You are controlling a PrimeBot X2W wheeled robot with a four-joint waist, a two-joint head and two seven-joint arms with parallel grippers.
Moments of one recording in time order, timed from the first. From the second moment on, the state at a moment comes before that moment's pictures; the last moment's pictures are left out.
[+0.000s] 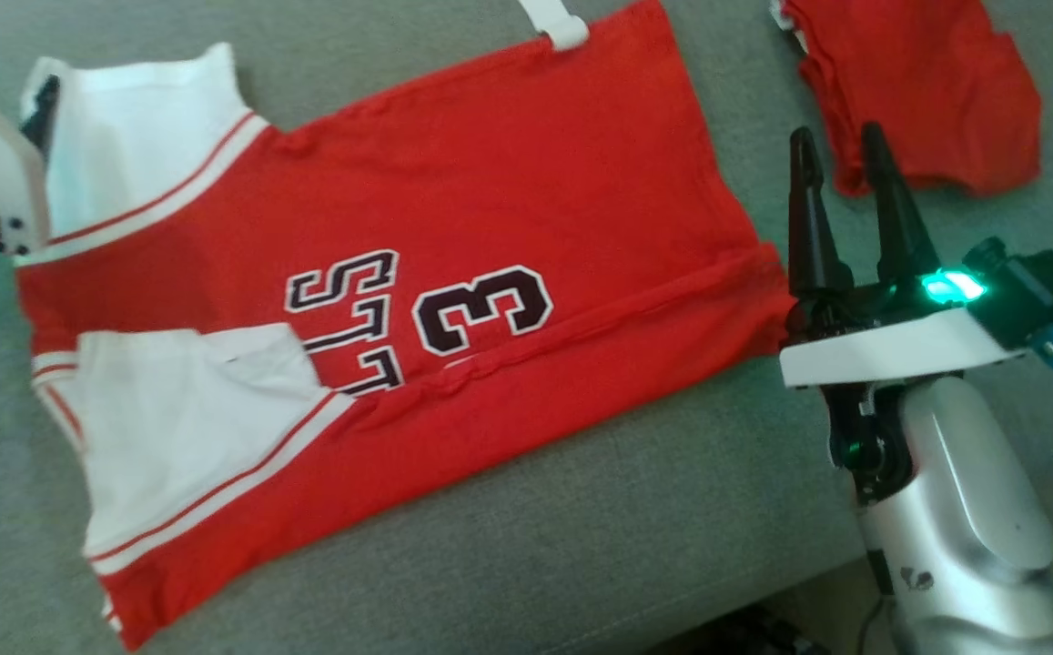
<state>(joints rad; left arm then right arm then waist) -1.03 0.57 -0.67 0.87 -0.60 -0.13 0.28 -0.38 -0.05 0.18 0.23 0.41 0.13 -0.25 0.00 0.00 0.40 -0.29</state>
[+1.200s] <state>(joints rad) -1.10 0.55 -0.89 0.83 -0.85 -0.13 0.10 -0.45 -0.05 -0.03 0.24 0.25 0.13 -0.17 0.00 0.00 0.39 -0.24</state>
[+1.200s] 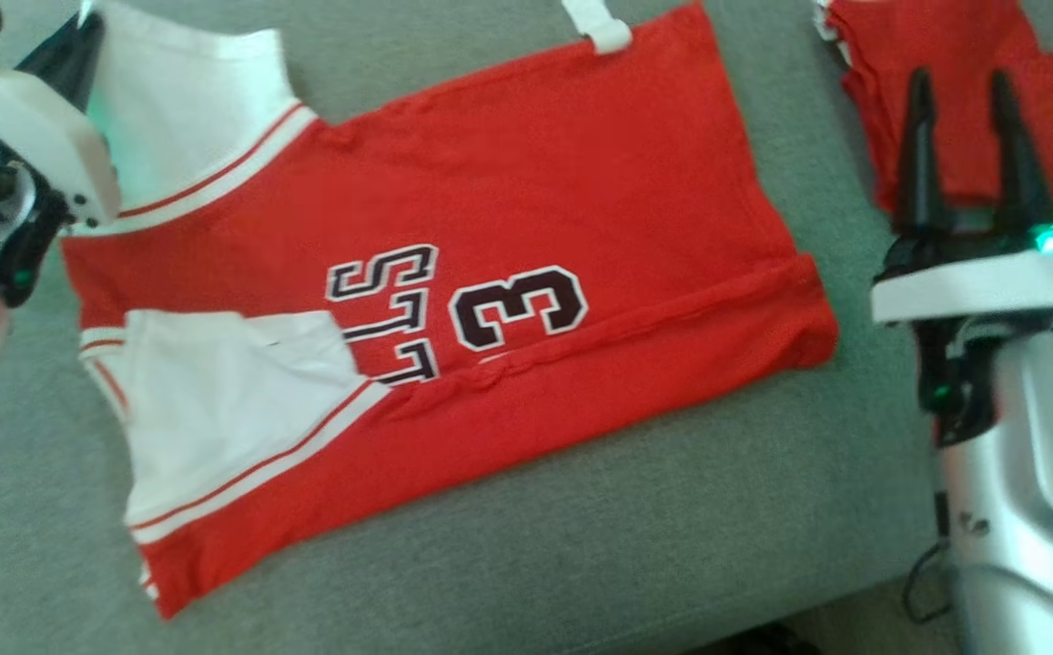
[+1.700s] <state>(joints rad) -0.96 0.52 -0.90 0.53 -0.82 -0.02 -0.12 -0.49 -0.11 -0.03 0.20 0.11 0.13 0.11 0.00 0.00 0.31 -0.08</state>
